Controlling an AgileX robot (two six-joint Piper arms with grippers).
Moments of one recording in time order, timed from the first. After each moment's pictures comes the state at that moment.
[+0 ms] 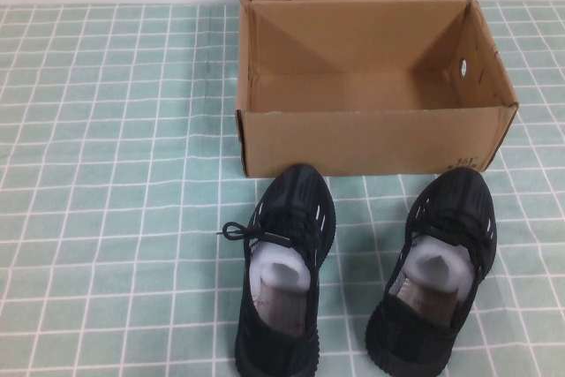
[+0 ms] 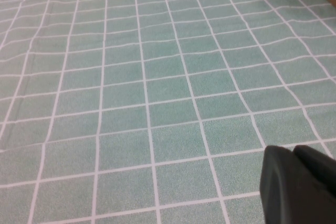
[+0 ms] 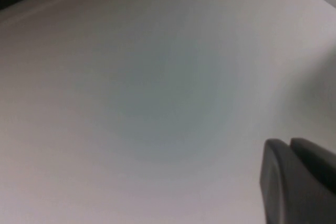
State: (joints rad) right arm 0.06 -0.01 -0.23 0.04 -0.75 0.31; left arm -0.10 -0.01 0.02 0.03 0.37 -0.01
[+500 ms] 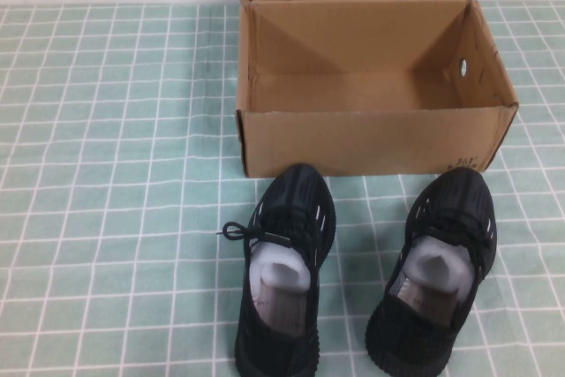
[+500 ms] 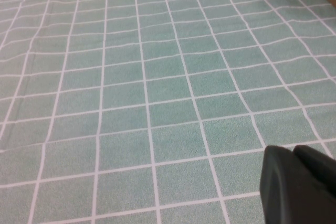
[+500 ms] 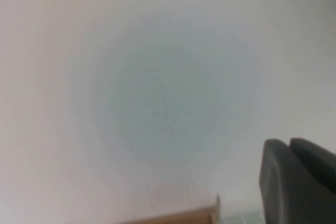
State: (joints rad) right arm 0.06 0.12 -0.67 -0.09 0.30 0.43; left arm -0.10 -0.01 0.02 0.03 0.37 -0.01
